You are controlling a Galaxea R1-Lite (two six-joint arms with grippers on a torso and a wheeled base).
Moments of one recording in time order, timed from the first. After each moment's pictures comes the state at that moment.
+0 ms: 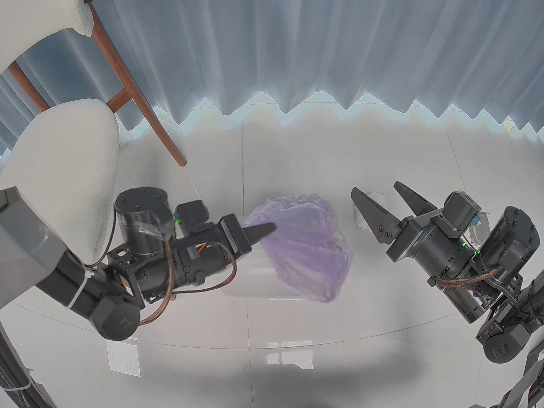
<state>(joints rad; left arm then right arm) -0.55 1.92 -0.70 -1.12 -0.35 -0.89 0.67 1.74 -0.40 -1.53 -0.12 0.22</state>
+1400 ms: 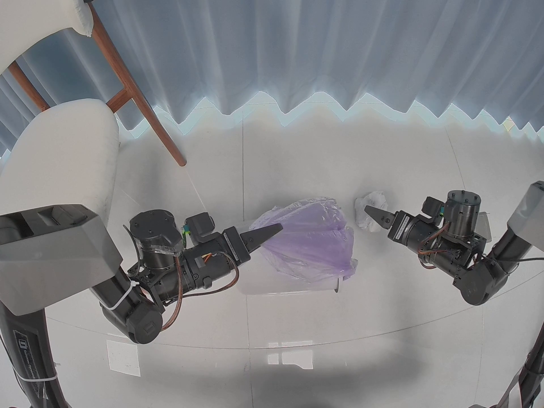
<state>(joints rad) -0.49 2.16 -0.71 -1.47 -0.47 -0.90 0.30 2.03 -0.68 -1.13 0.12 0.51</state>
